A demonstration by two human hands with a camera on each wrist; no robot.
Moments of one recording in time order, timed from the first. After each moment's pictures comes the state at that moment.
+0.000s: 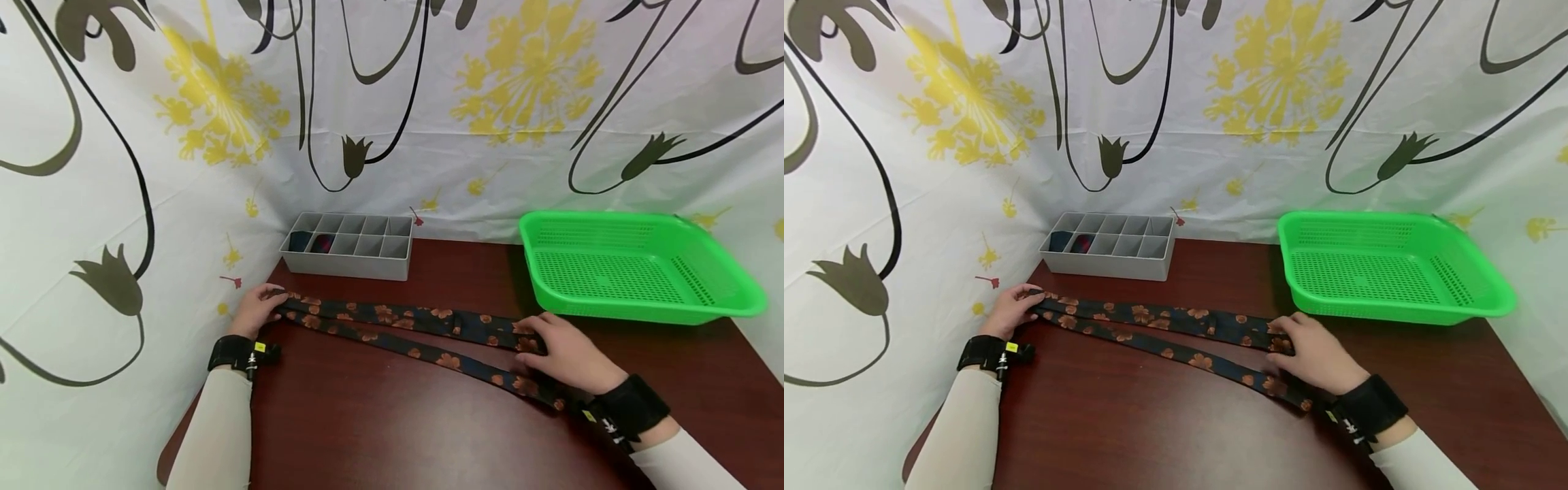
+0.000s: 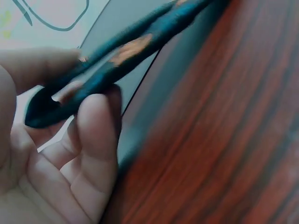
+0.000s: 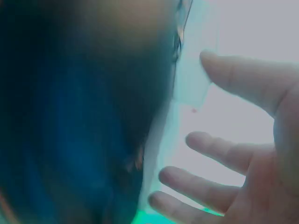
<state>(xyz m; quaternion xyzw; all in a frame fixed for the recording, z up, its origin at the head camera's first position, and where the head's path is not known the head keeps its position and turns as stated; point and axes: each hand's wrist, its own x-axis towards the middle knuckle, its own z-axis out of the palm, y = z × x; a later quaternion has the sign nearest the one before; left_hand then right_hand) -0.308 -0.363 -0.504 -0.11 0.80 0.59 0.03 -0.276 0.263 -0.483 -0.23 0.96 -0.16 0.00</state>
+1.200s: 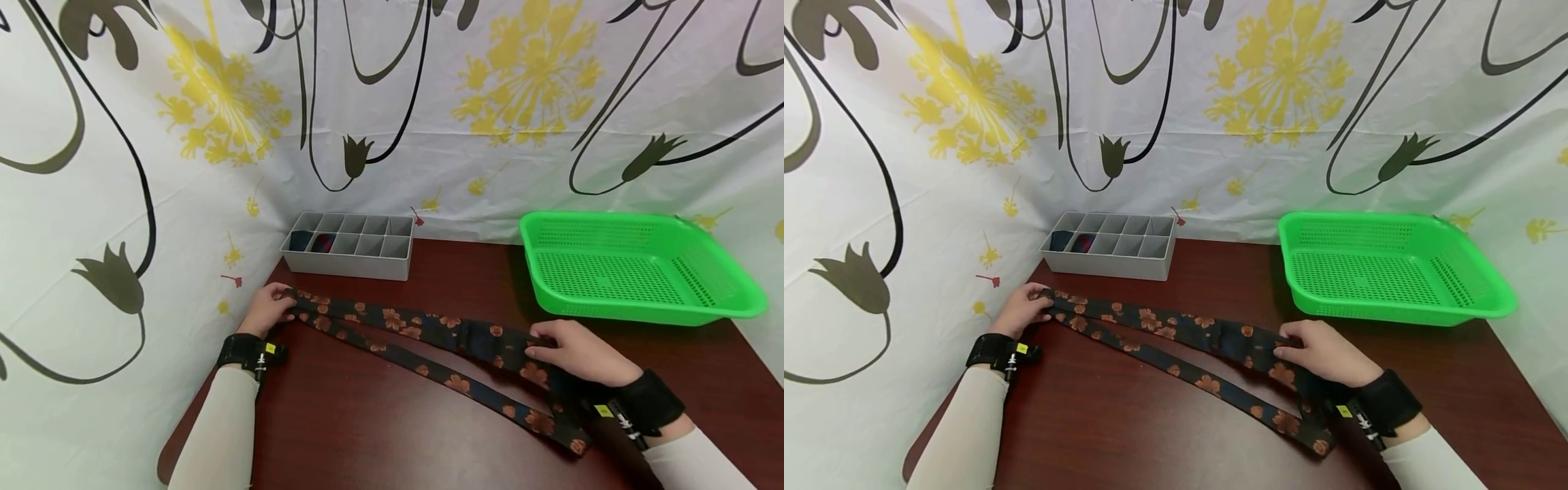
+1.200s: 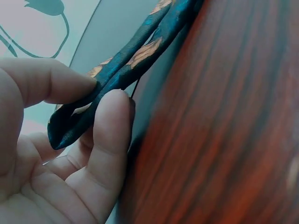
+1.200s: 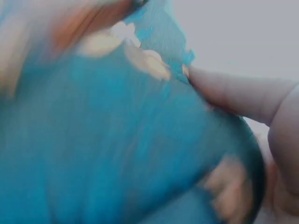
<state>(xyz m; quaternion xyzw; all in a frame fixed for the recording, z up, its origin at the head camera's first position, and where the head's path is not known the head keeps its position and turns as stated) -0.320 -0.347 -0.515 -0.11 0.81 0.57 0.04 -0.281 0.276 -0.463 -0.31 0.88 -0.32 0.14</state>
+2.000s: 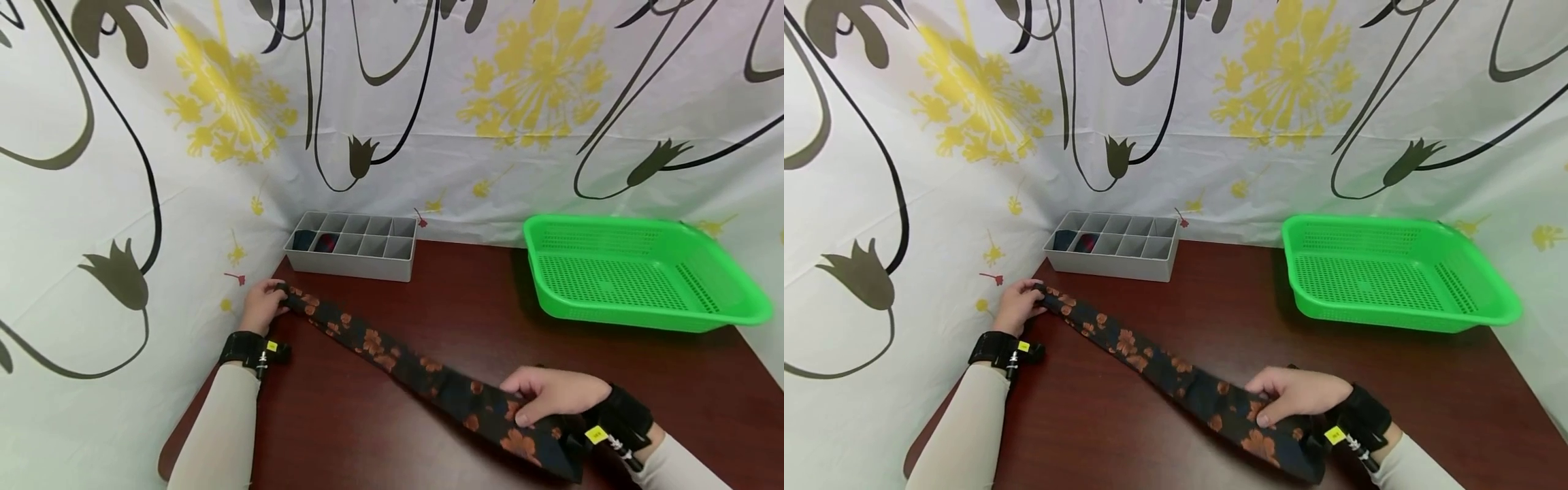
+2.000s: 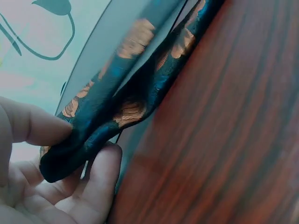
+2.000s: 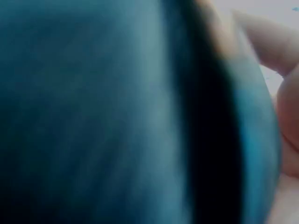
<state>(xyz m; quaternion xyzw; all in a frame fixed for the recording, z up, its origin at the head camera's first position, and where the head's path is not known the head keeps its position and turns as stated) -0.316 -0.347 -0.511 -0.20 0.77 0.60 -0.05 -0.266 0.235 -0.497 -0.46 0.53 -0.53 0.48</state>
